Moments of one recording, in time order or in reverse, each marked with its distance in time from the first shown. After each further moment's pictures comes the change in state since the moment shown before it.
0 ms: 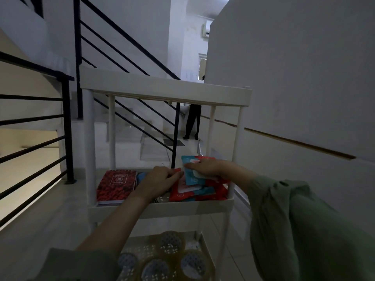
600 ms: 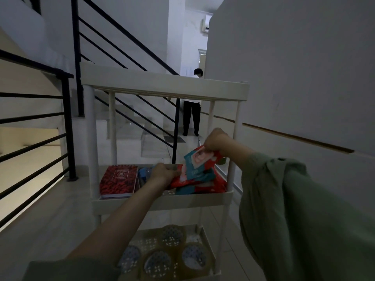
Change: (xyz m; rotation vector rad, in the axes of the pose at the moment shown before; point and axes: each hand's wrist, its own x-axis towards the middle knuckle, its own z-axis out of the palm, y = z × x) left_hand -0.001 0.025 0.011 -0.524 0.106 -0.512; right_hand -0.020 -0.015 -0.039 0.063 0.338 -0.048
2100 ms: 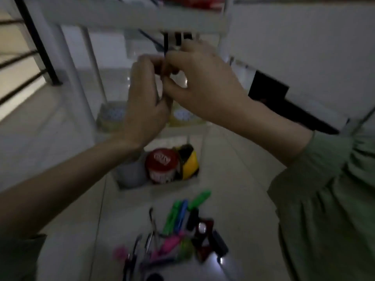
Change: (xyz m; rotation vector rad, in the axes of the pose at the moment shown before) left_hand -0.154 -0.151 0.045 0.153 0.179 0.953; right_hand -0.191 0.131 0.140 -0.276 0.299 -0.880
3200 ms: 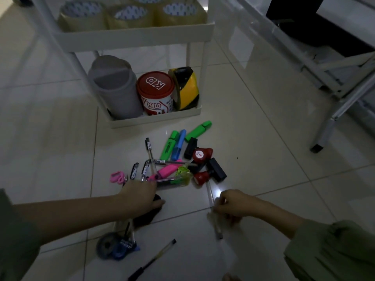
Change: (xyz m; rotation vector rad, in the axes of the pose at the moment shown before) left_hand -0.305 -0.020 0.024 0.848 -1.621 -0.338; right_hand -0.345 0.001 0.155 0.542 -1.372 0.918
